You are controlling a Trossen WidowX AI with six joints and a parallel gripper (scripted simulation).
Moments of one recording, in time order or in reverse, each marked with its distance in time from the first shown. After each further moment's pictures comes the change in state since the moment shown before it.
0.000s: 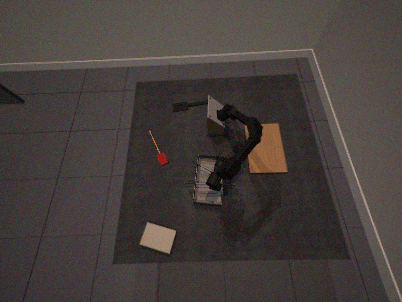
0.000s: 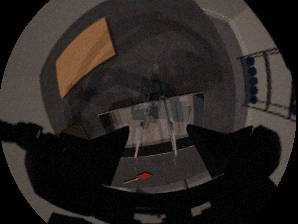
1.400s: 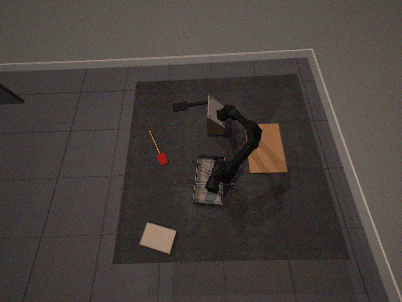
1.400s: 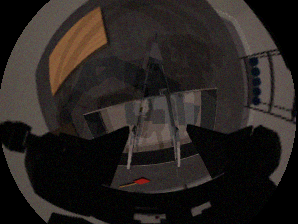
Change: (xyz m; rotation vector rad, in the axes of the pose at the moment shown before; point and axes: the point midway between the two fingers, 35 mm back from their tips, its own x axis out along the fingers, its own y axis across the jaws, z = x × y) arm 0.045 -0.006 -0.010 -0.016 0.008 0.006
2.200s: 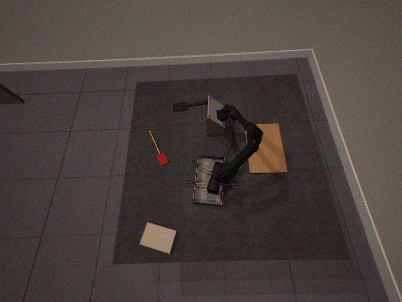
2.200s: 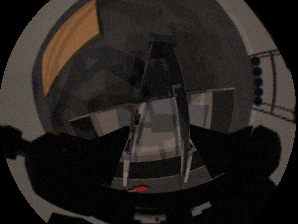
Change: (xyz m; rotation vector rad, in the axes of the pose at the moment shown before) arm 0.040 0.002 0.001 0.000 -0.004 0.001
